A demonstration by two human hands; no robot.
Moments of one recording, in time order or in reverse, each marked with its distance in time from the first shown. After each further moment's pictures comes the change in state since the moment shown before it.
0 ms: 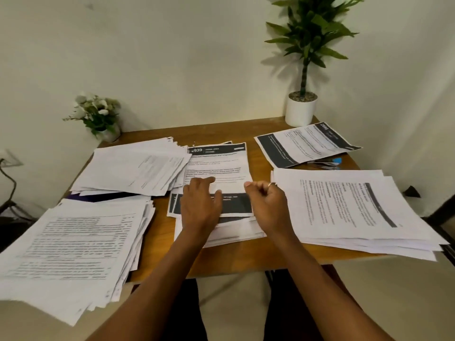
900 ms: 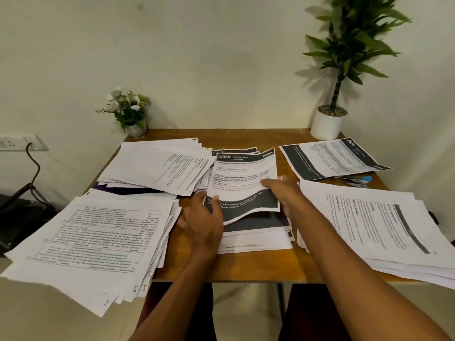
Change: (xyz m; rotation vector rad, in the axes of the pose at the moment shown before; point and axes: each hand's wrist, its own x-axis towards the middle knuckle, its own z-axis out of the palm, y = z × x) left_hand -0.017 -0.050 -0.004 -0.275 0.243 -0.352; right_hand 0.085 -0.008 0.035 0.009 -0.177 0.394
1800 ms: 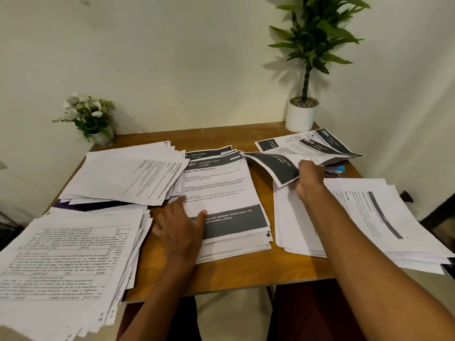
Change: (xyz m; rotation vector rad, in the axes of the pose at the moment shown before) left_hand 0.003 -0.007 0.013 0.283 -0.082 0.151; right_hand 0.041 -0.011 -0.095 0.679 0.451 0.021
